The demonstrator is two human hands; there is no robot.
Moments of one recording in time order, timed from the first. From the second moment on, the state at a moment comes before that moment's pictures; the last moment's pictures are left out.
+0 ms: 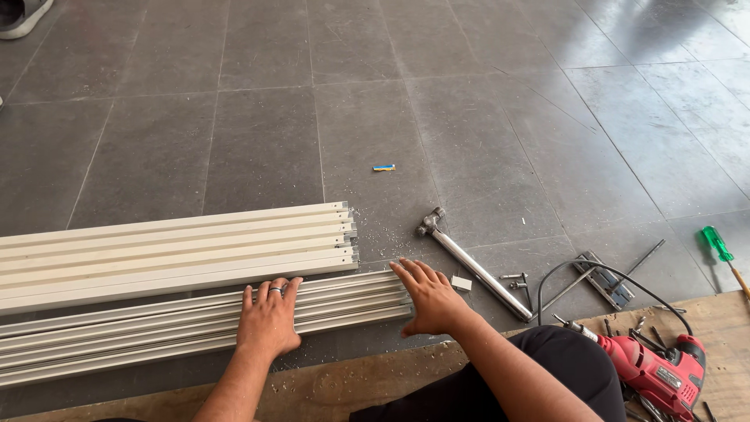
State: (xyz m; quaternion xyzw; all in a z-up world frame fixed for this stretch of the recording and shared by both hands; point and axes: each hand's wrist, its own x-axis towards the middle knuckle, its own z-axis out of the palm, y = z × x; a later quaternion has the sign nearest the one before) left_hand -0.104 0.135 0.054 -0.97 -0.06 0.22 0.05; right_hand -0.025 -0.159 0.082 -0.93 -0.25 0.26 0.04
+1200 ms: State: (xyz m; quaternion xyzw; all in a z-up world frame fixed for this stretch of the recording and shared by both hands) left_hand -0.100 0.117 0.034 -0.97 -0.05 0.24 0.01; right_hand 0.024 -0.299 0.125 -0.95 -0.11 0.27 0.11
